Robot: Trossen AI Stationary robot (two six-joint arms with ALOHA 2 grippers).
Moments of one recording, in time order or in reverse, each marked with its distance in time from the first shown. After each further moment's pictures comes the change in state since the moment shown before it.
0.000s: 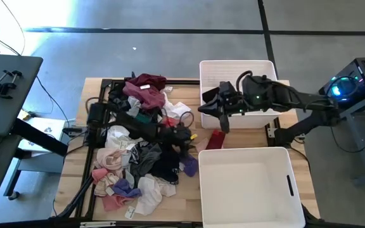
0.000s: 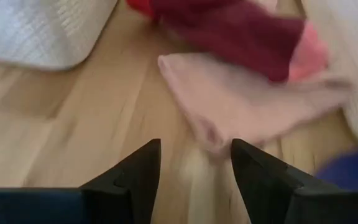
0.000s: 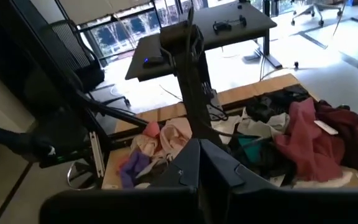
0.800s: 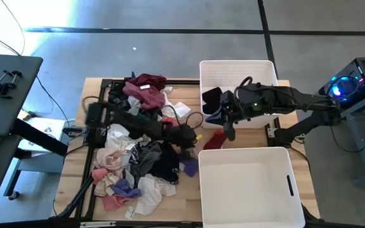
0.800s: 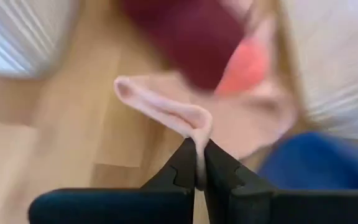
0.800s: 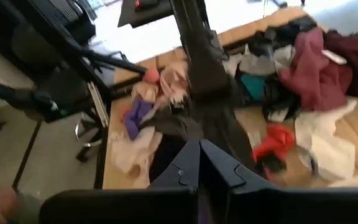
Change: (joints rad) left arm -0.001 -0.105 0.160 -0.428 0.068 0.064; right arm 0.040 -0.016 0.000 -0.248 -0.013 0.094
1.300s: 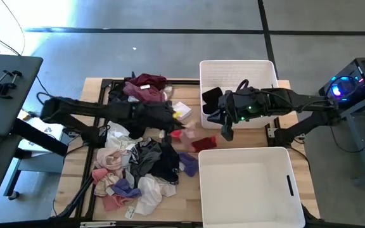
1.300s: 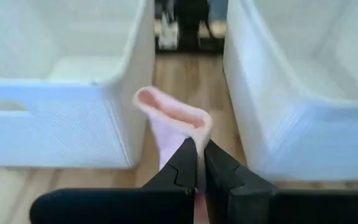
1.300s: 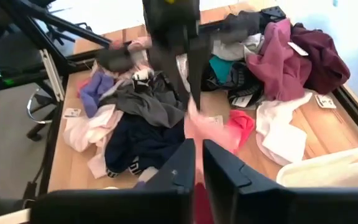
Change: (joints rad) left arm 0.017 -0.525 0.003 -0.206 -0.059 0.130; right arm -0.003 0.001 -0.056 -0.038 0.093 -0.122
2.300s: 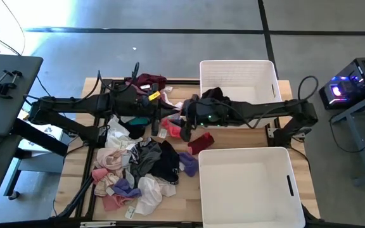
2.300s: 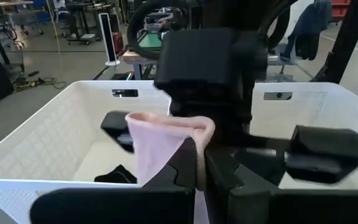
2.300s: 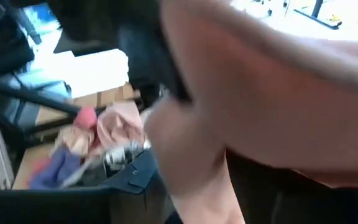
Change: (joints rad) left arm 0.007 -0.161 0.083 0.064 -0.035 0.027; right arm -0.014 0.335 -0.019 0.584 0.143 -0.004
